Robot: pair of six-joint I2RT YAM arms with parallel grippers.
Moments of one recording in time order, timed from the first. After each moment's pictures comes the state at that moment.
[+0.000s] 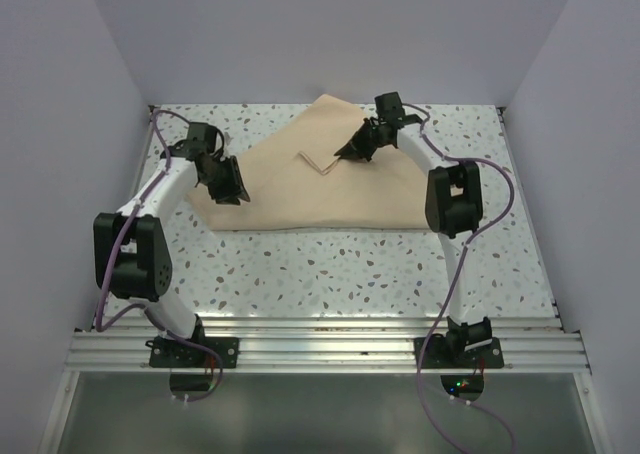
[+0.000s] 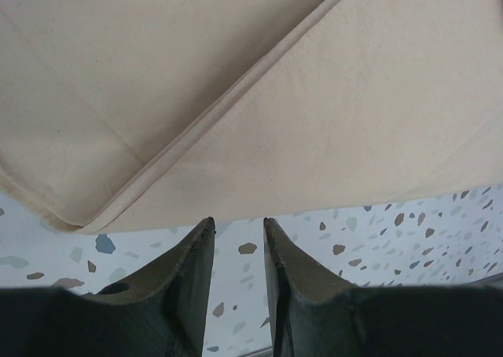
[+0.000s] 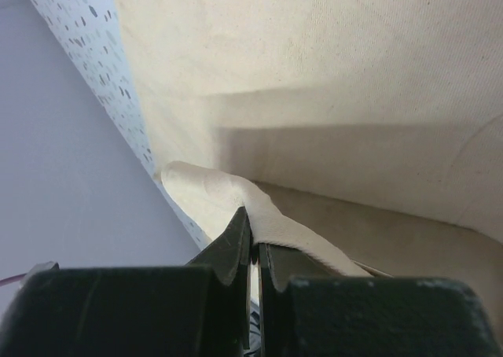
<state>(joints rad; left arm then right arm) -0.08 1.68 1.29 -0.75 0.26 -0.38 0.27 2.41 2.09 -0.59 -0.50 1.02</state>
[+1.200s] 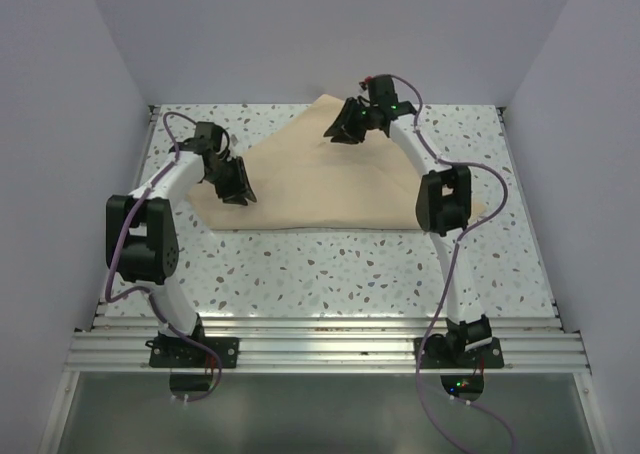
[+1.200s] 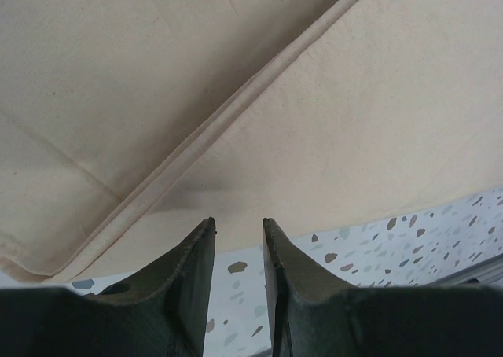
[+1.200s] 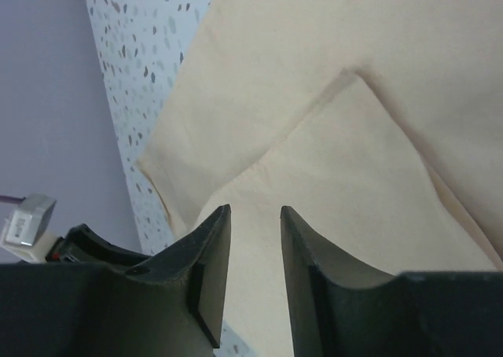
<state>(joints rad) -0.08 1.80 1.35 -0.73 0.33 -0.38 0.29 2.53 2.40 -0.63 -0.51 0.76</state>
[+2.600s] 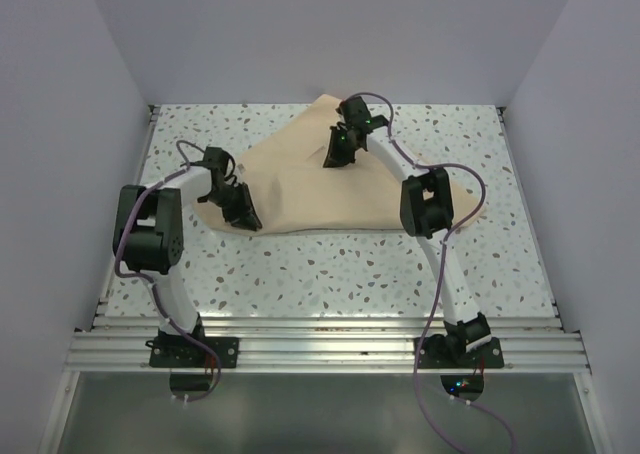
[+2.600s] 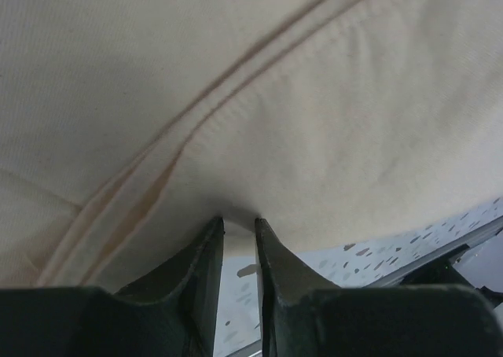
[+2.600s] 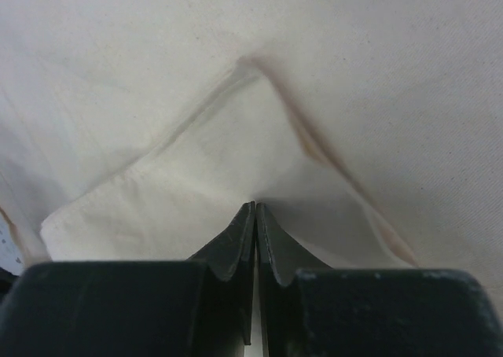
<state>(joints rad) -0.08 1.86 1.21 -0.65 0.43 -0.39 0.41 2.63 2.44 -0.77 -0.28 0.52</state>
